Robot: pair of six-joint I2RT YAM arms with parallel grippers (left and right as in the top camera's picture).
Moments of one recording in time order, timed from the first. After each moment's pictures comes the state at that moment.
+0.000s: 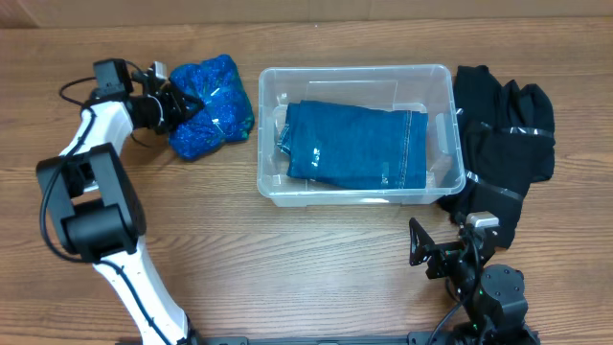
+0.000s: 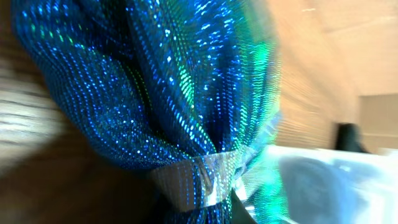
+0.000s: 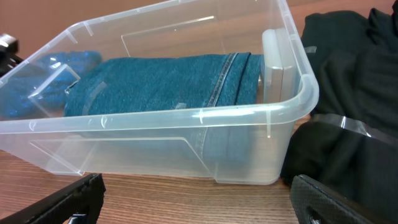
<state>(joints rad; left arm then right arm) 0.26 2.20 1.59 -0.49 0.79 -0.29 0.24 0.02 0.16 -0.49 -0.02 0.26</state>
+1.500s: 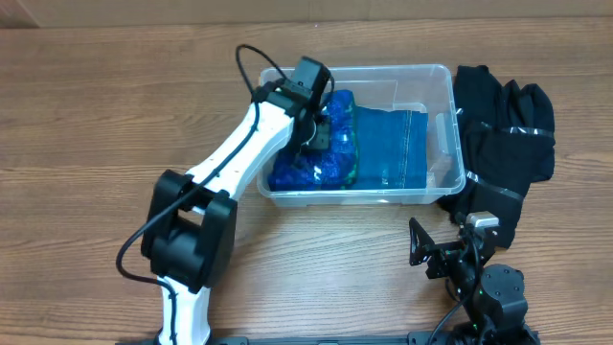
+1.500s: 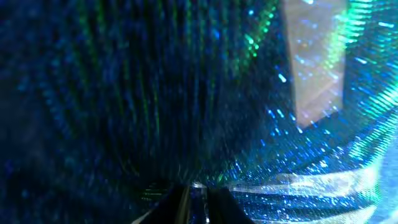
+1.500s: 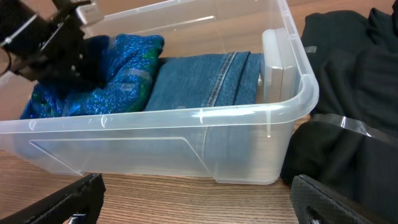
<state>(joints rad) -0.48 2.08 1.67 -0.87 0.10 -0.42 0.24 0.02 0.16 -0.49 -0.02 0.26</state>
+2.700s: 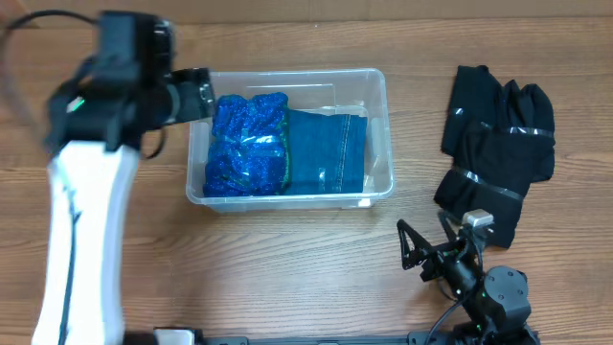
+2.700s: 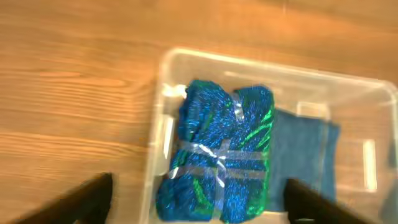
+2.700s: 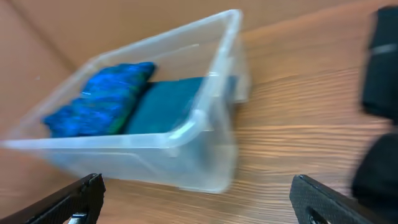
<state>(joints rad) -0.06 1.52 1.81 -1.21 0.03 -0.26 0.24 0.02 0.15 -0.39 -0.21 0.39</state>
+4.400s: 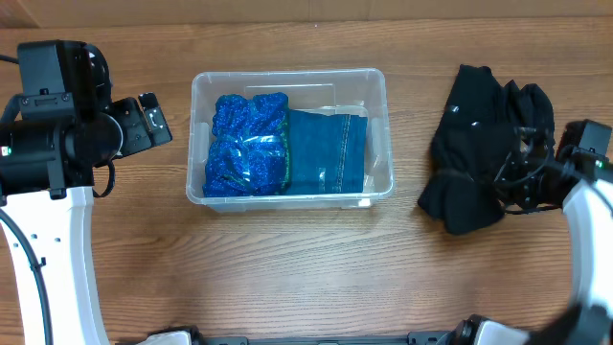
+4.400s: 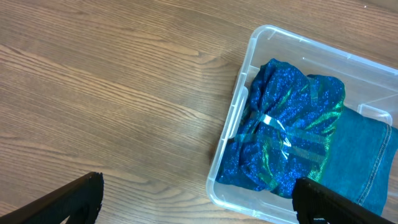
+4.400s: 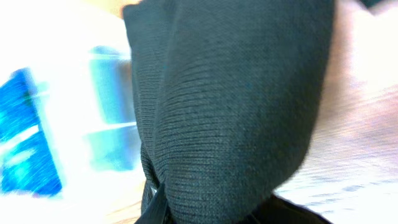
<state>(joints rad) 0.10 1.43 1.82 -1.39 -0.05 -0.25 -0.37 1.37 1.06 -0.94 -0.54 0.15</state>
